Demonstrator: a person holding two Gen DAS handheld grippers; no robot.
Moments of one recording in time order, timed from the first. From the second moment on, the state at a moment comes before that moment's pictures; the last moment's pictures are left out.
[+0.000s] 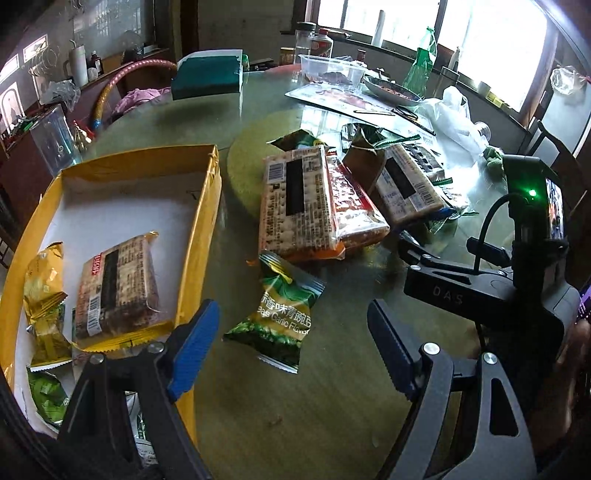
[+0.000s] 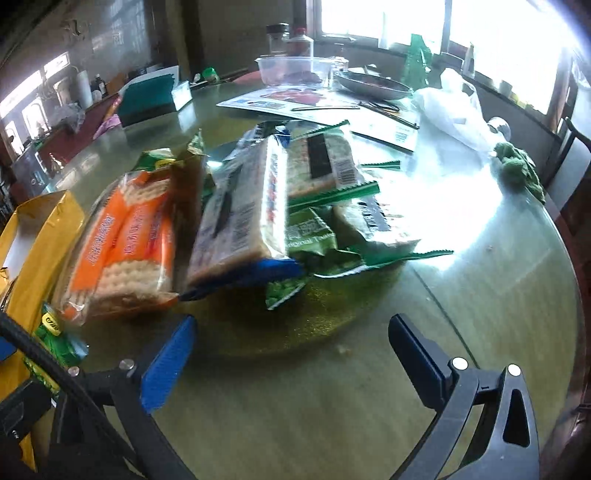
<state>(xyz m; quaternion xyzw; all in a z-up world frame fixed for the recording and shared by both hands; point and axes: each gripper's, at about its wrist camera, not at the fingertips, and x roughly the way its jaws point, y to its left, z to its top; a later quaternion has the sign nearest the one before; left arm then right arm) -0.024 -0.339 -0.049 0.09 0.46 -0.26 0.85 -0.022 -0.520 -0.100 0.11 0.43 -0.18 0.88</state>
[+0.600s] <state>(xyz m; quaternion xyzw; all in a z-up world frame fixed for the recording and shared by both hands) -0.023 -0.333 -0.049 0.07 0.46 -0.26 0.85 -0.023 -0.519 -0.101 0.11 0.43 -0.18 0.88</state>
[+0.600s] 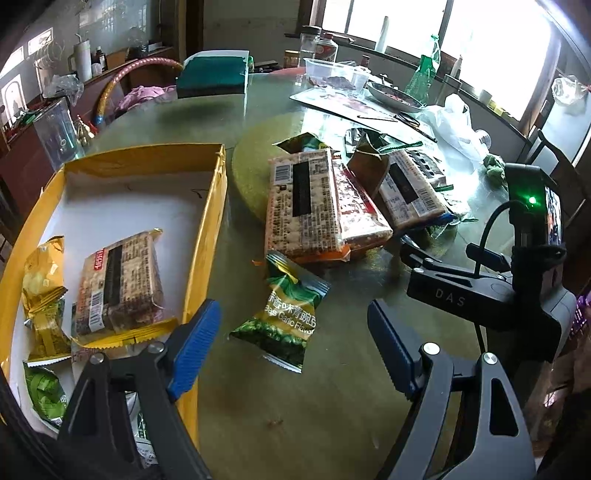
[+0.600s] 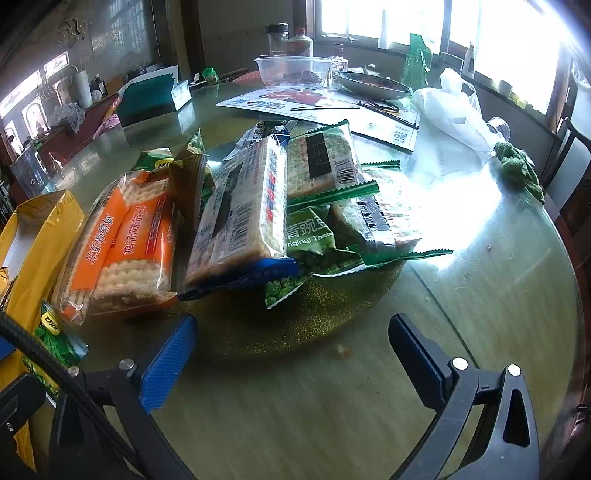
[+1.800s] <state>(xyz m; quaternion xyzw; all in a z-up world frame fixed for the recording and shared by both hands) -0.023 -0.345 -0.063 0.09 0.48 -0.26 0.83 -0.023 -0.519 -0.101 0.11 0.43 -0.18 0.88</state>
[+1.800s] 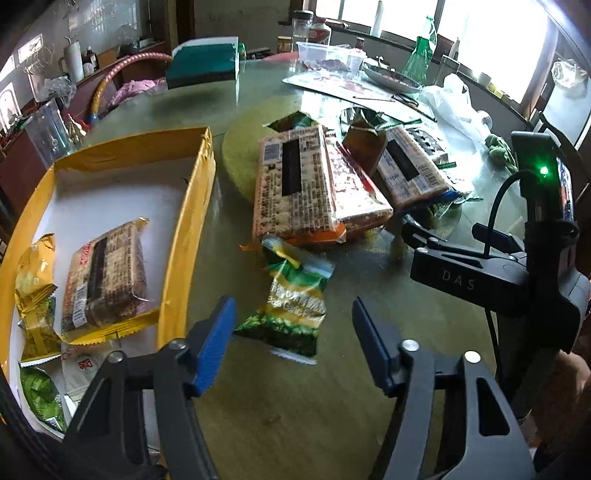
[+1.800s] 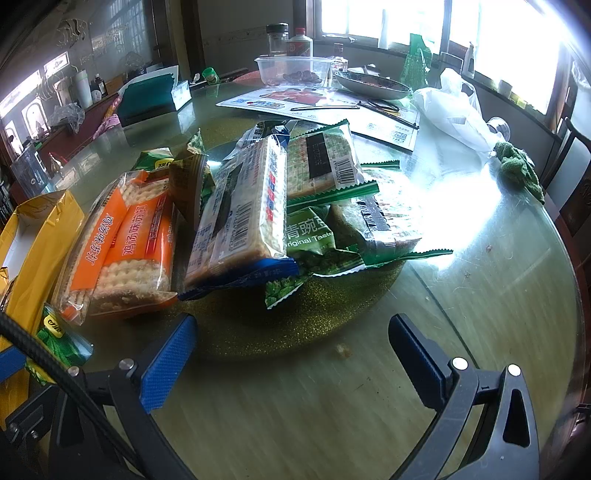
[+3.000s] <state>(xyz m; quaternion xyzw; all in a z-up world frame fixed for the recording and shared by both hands) -0.030 -0.328 -0.061 0.05 0.48 -0.30 0.82 -0.031 -0.526 -0.082 0.18 0.44 -0.10 0.87</state>
